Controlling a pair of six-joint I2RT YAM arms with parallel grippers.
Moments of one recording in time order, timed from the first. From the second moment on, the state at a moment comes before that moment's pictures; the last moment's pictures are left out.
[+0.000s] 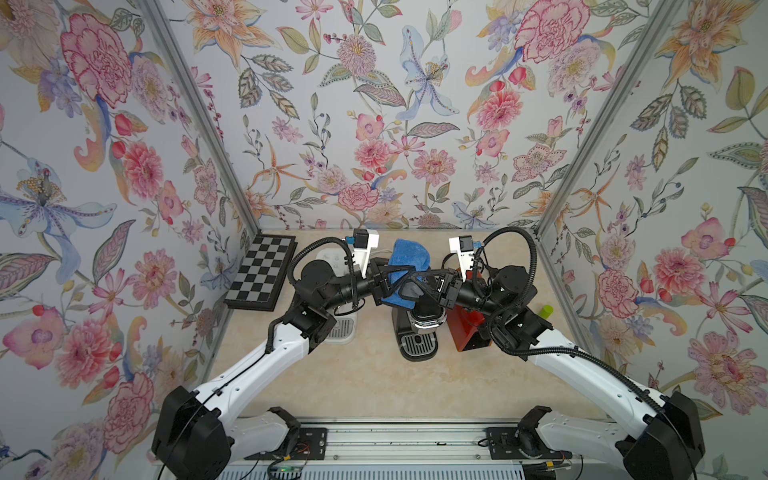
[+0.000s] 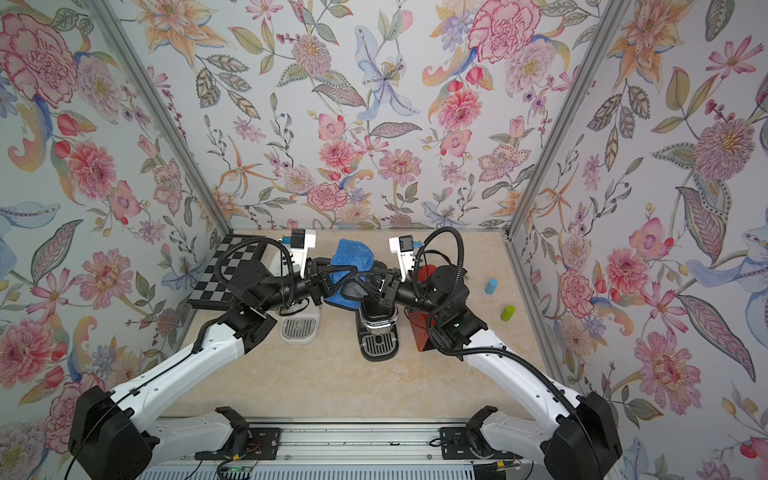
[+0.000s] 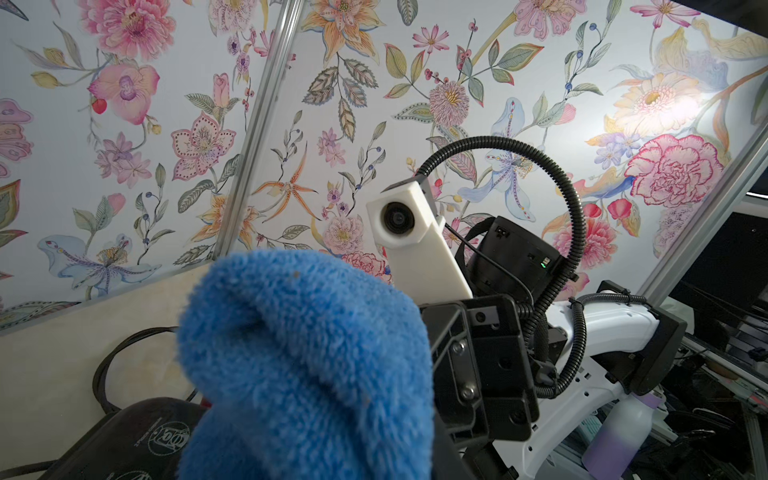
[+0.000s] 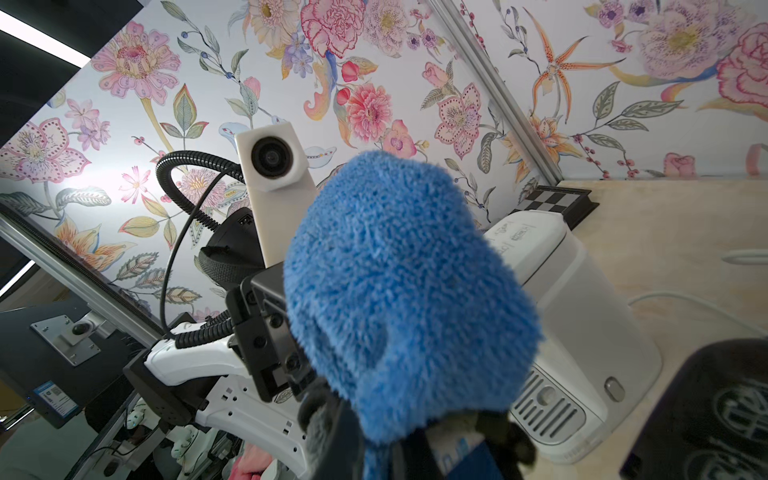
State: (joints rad) left arm -0.60 1.22 0.93 0.53 0.69 -0.57; right arm 0.66 1.16 0.89 0.43 -0.62 0.81
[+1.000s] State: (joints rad) left arm -0.69 1.46 1.21 -0.02 0.13 -0.27; right arm 1.40 0.89 0.50 -0.04 0.74 0.58
